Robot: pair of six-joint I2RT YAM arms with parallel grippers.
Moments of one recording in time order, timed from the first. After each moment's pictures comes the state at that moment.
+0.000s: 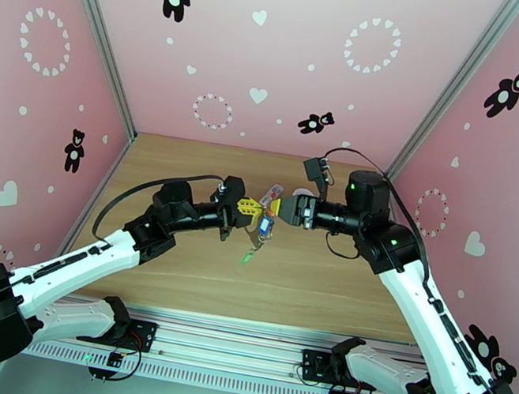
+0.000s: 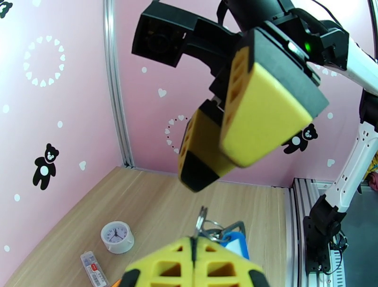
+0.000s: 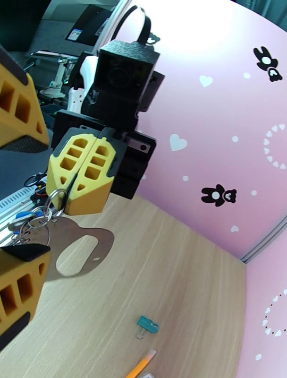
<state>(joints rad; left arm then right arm) -0.72 1.15 0.90 0.28 0.51 0.05 0.49 1.15 1.34 -0.60 -0.75 0.56</state>
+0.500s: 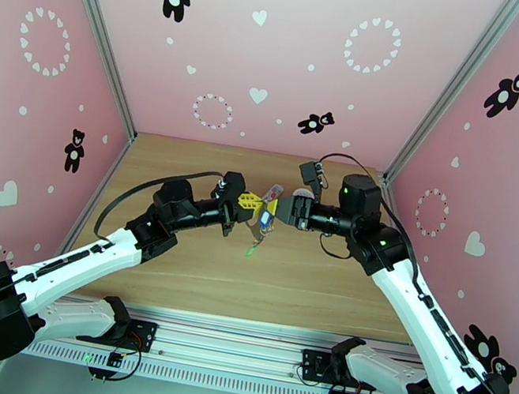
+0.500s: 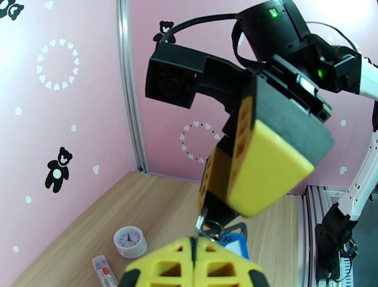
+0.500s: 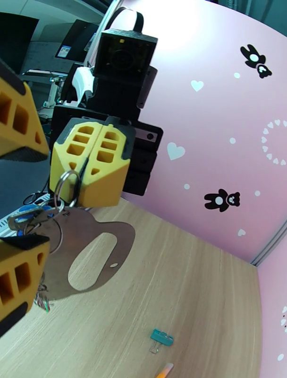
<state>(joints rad) -0.72 1.17 0.91 0.31 0.46 0.05 0.50 1.15 1.25 -0.49 -0.80 0.67</state>
